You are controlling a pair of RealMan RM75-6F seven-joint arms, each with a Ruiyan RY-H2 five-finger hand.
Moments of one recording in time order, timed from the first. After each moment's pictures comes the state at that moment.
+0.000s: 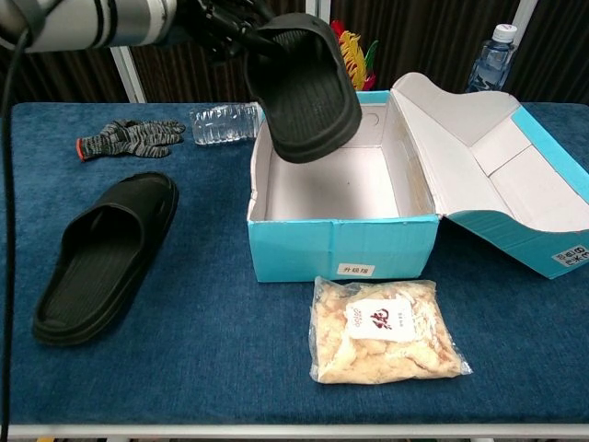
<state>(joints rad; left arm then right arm) -1.06 -1.58 -0.47 -1.28 0.69 0.60 -0.26 0.08 -0.96 0.06 -1.68 -1.58 1.52 0.07</state>
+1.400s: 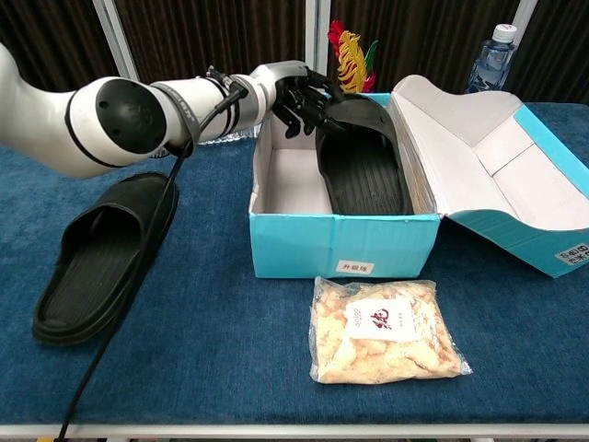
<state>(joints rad) -1.22 -2.00 -0.50 -0.71 0.94 0.47 -0.44 0.07 -0.93 0.06 -1.72 -1.55 1.52 0.04</state>
